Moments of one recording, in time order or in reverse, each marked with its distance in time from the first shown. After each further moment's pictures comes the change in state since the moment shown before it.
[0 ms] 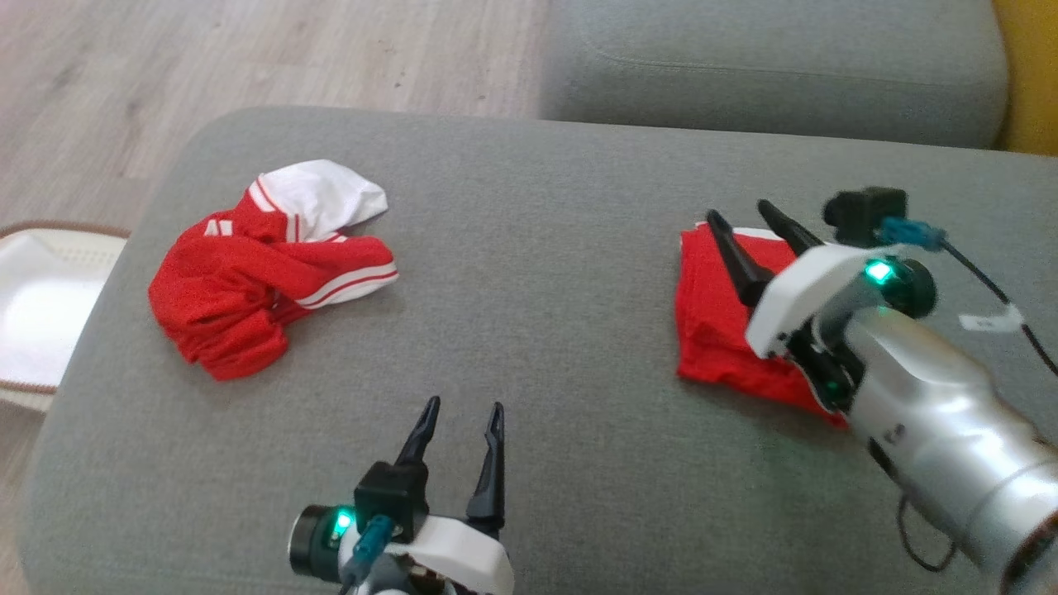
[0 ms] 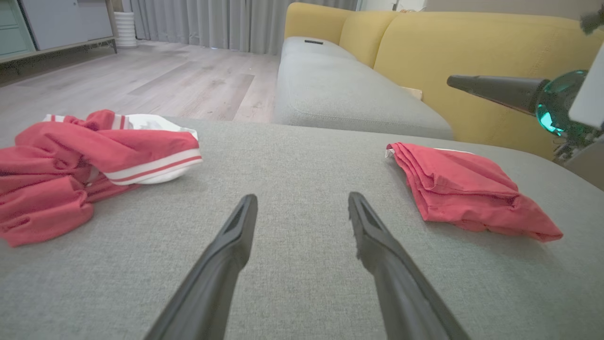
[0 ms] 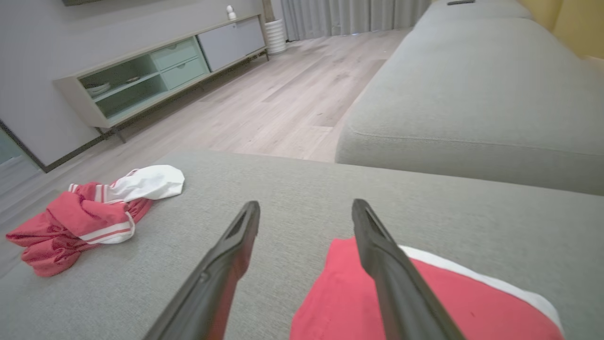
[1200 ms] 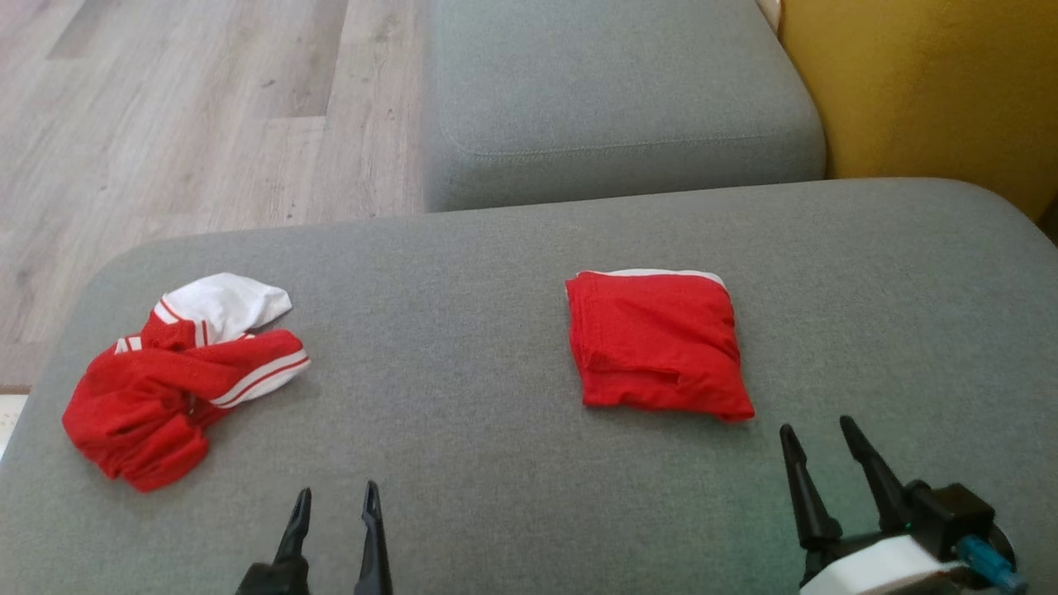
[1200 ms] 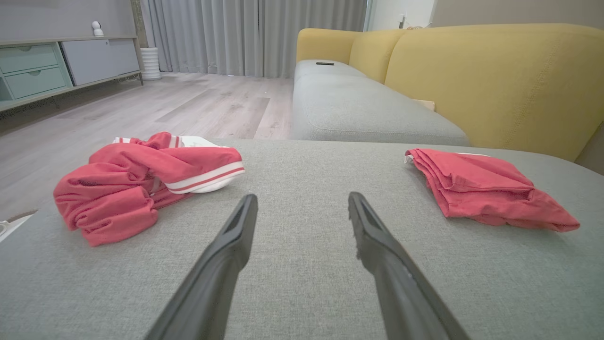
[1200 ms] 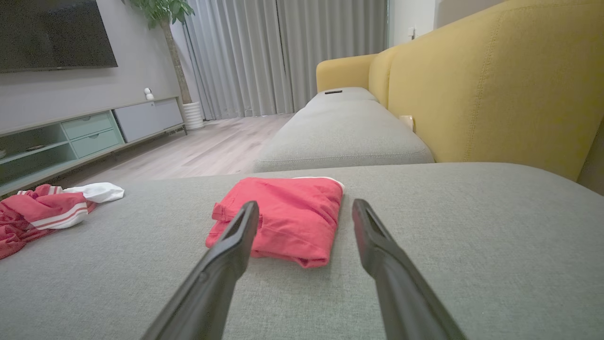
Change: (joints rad) left arm 0.280 0.002 0.293 -0.117 0.121 -0.037 0.000; right arm 0.939 0.116 -0.926 -0.770 -0.863 0.000 -0.017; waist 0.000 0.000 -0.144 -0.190
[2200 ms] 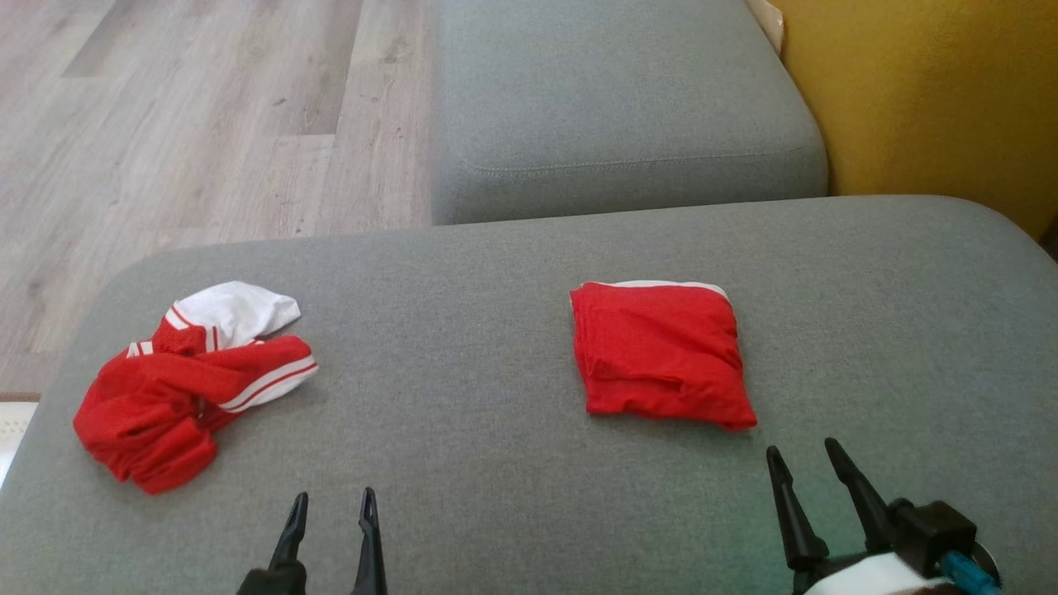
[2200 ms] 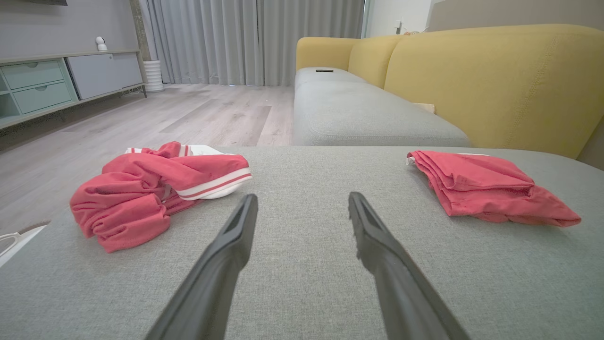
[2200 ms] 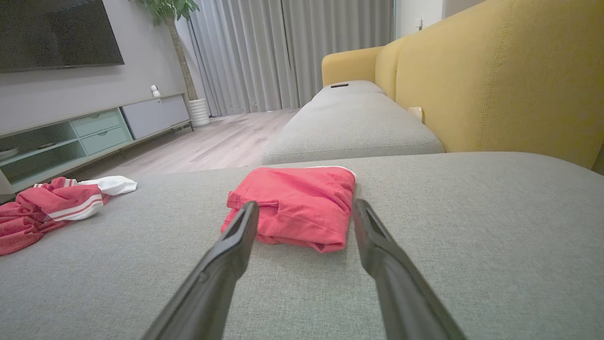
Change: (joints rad) left arm 0.024 0.000 0.027 -0.007 0.040 -0.035 0.000; right arm 0.025 0.026 0.012 0.021 -0.007 0.000 0.000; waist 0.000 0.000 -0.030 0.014
